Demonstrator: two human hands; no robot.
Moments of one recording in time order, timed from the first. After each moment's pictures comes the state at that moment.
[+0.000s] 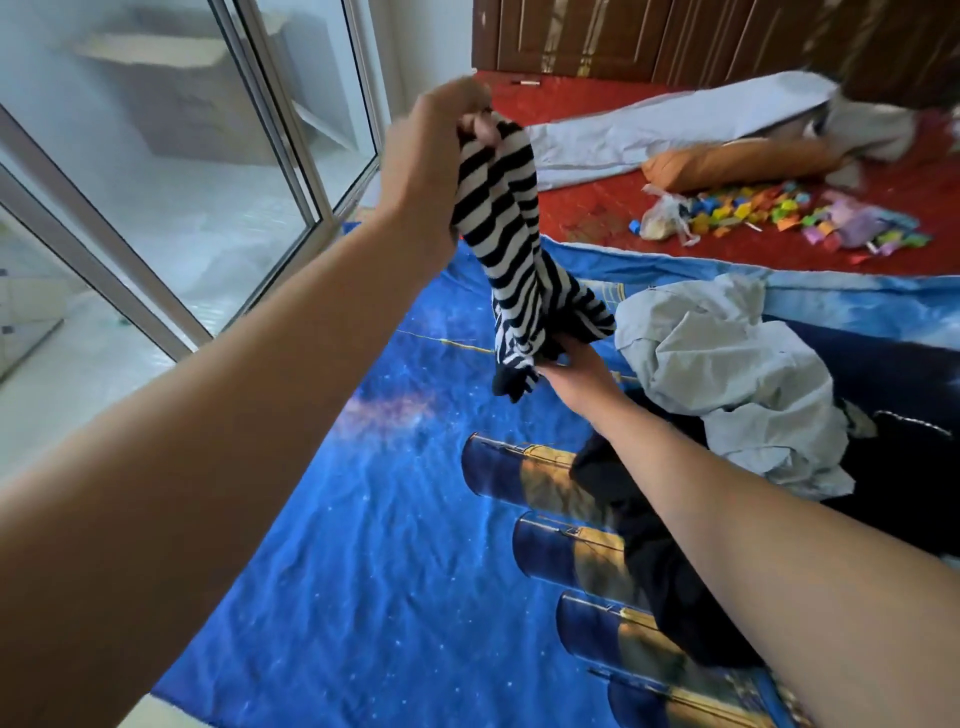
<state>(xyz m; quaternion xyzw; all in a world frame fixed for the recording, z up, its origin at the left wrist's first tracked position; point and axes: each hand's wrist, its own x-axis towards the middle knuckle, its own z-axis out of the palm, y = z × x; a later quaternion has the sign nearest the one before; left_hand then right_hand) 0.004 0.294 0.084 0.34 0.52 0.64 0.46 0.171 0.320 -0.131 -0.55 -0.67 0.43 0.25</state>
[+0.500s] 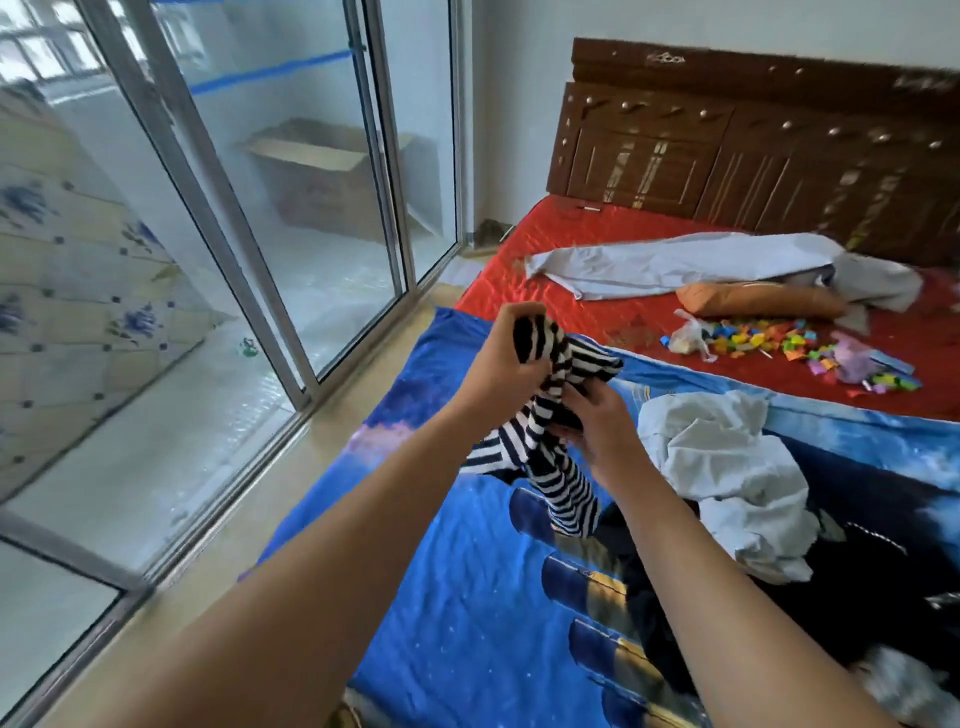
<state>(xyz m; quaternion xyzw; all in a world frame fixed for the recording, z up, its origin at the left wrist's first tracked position) -0.004 0.121 0.182 0.50 0.61 0.52 0.32 0.138 0.174 0.116 -0.39 -0.50 0.67 0.38</state>
